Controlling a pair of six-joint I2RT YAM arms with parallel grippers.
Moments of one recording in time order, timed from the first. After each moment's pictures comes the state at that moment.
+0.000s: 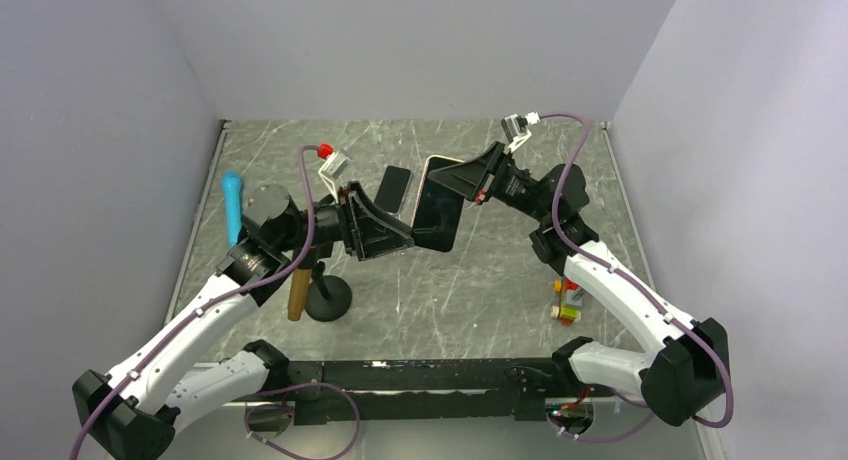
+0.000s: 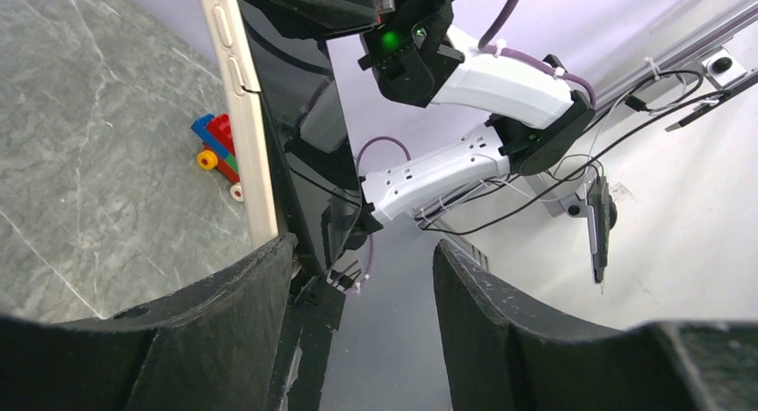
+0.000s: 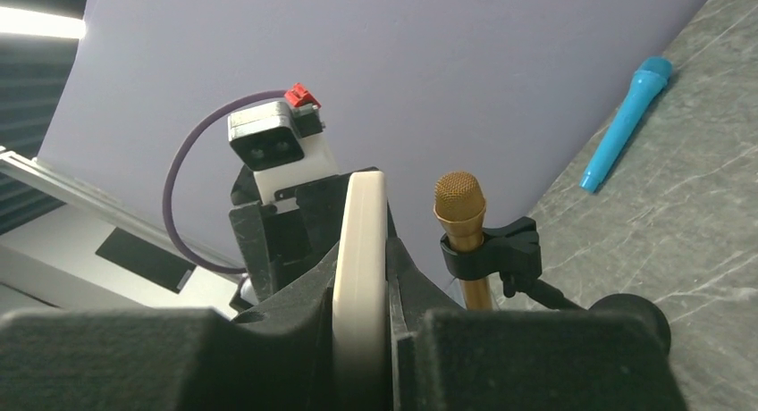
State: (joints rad) left arm -0.60 0.91 0.88 0.17 0.79 -0.83; right arm 0.50 1.14 0.89 0.57 -0.63 1.23
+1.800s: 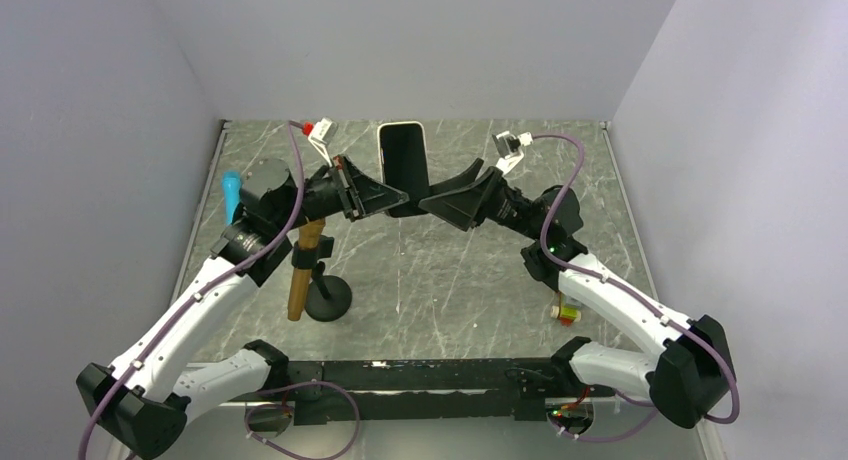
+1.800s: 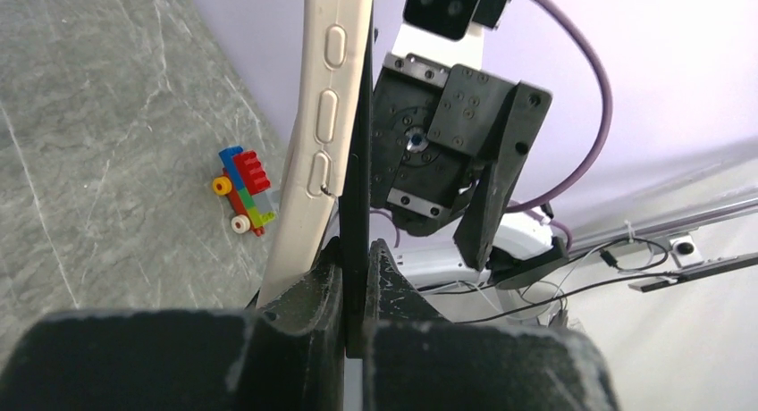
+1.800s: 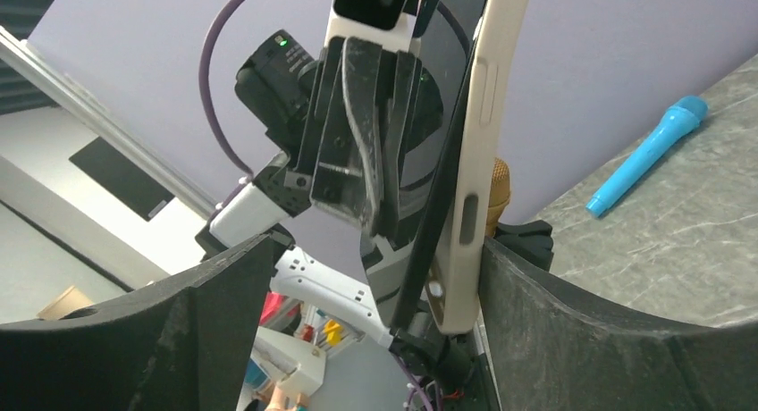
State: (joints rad) left arm -0.54 1.00 1.03 0.01 0.60 -1.03; right arm 0.61 1.12 0.79 0.78 -0.63 1.08
